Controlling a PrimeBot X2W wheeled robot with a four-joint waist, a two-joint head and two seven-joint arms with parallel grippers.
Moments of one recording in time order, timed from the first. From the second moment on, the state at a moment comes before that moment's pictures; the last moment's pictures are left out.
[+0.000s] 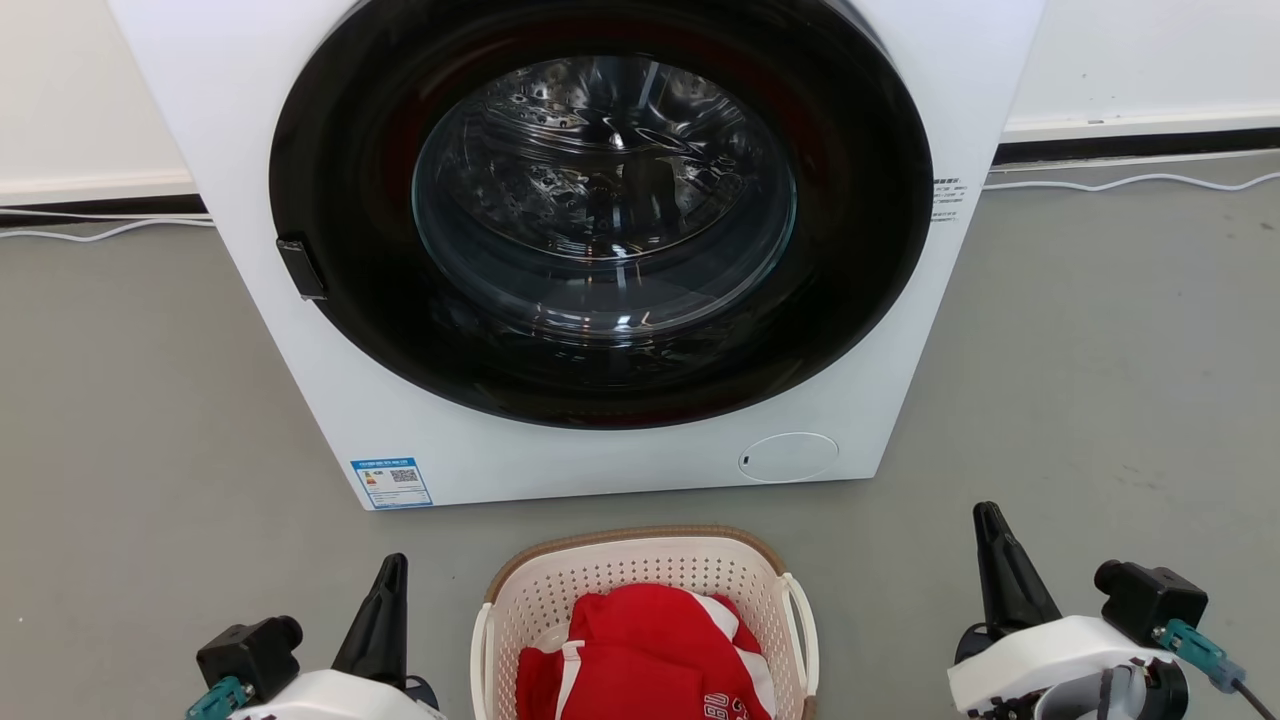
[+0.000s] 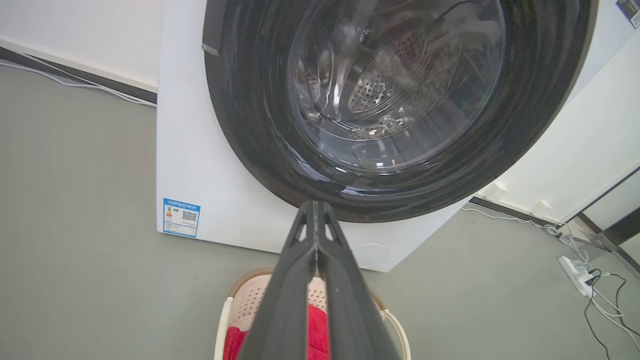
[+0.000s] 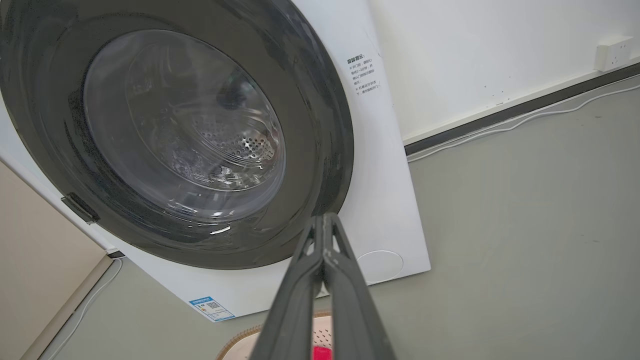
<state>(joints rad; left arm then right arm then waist) -0.01 0.05 -0.04 0.33 -0.48 -0.12 -0.22 -0.10 -0.05 0.00 0.43 0.40 0.12 -0.22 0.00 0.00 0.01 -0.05</state>
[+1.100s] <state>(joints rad) -0.02 0.05 -0.01 0.32 -0.80 -0.12 -0.12 -0.10 -0.05 -0.04 0.39 0.74 0.12 -0.13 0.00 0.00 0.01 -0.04</state>
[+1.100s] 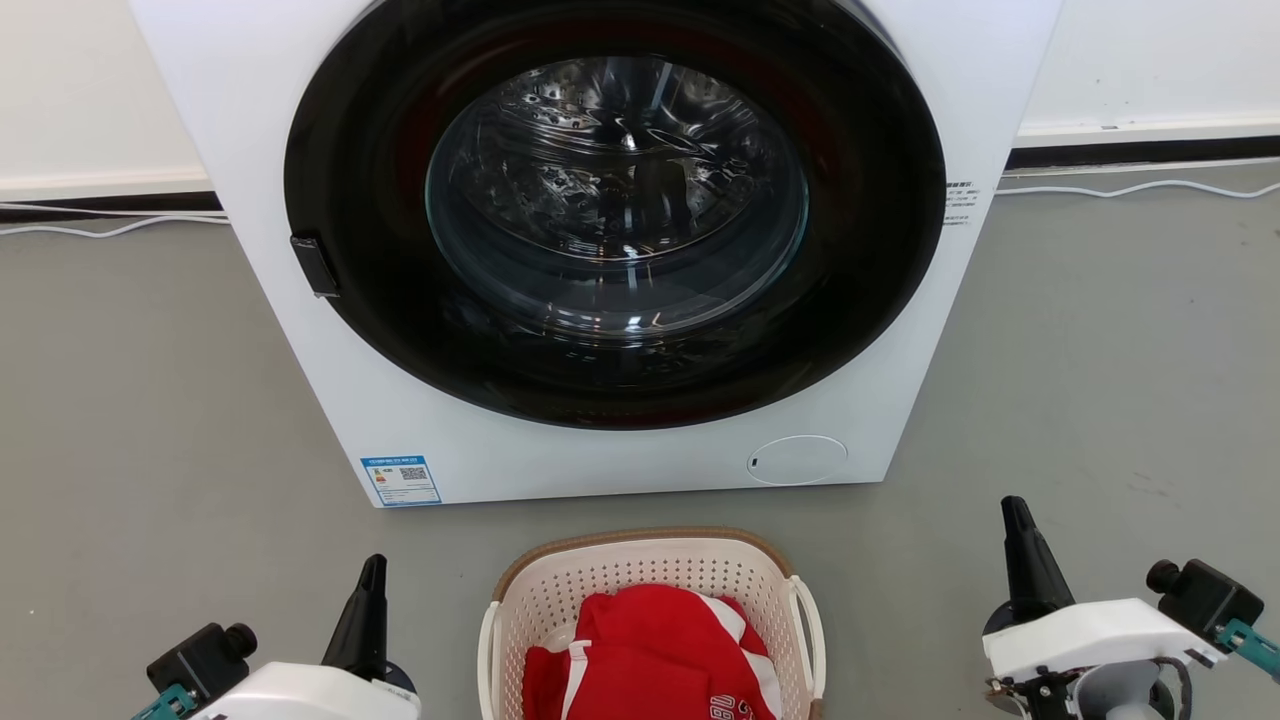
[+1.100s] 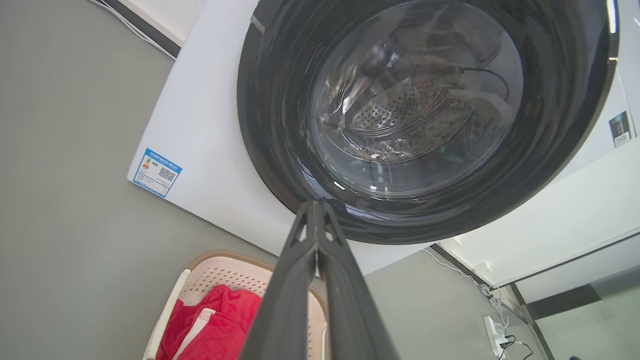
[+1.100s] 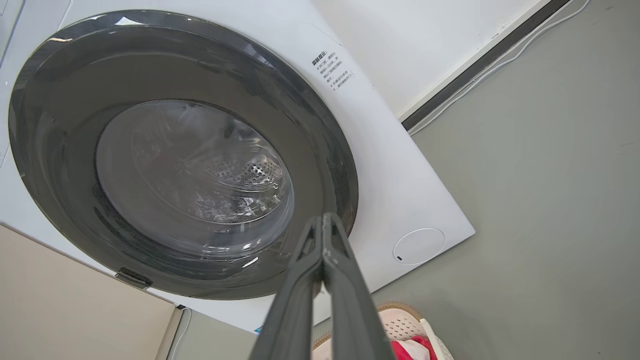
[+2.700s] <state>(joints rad) -0.03 0.04 0.05 0.29 -1.28 -0.12 0.02 -0.10 -0.05 -0.10 0.32 1.26 0.12 0.01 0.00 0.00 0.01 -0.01</state>
